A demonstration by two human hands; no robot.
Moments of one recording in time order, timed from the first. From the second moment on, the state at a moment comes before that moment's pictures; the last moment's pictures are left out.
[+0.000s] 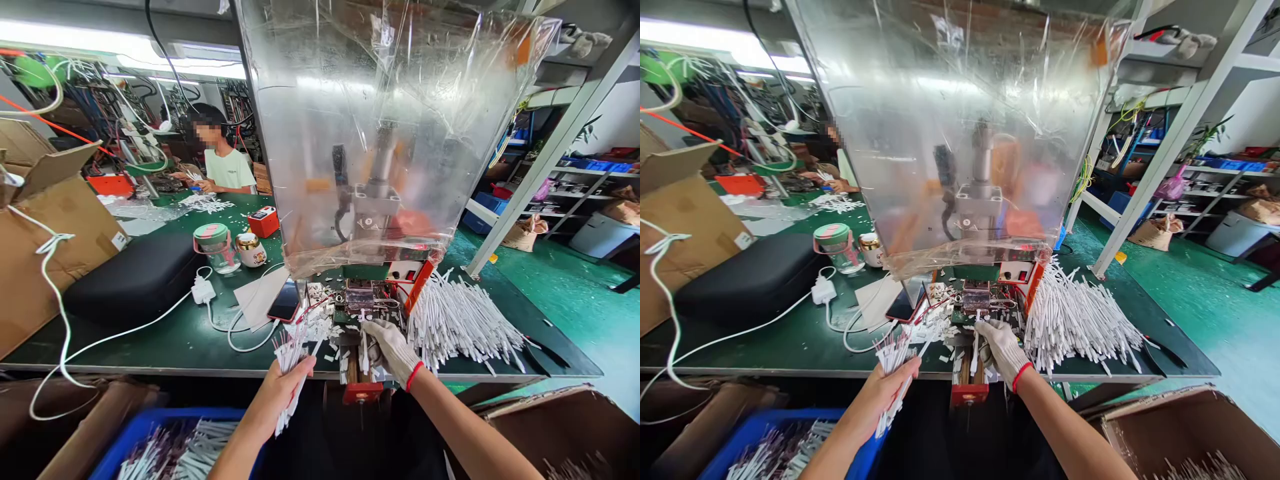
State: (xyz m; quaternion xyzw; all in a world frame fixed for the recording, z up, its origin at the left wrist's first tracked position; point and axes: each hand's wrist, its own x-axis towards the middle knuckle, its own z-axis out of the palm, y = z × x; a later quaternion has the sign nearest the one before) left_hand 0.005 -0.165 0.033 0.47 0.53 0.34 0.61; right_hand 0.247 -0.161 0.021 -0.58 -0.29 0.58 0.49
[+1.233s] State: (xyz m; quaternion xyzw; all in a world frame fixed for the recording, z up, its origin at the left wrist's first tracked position) left_hand 0.094 -0.146 0.039 0.64 0.50 0.30 0.50; right_hand 0.466 -0.170 0.059 -0.82 -0.47 0.15 0.28
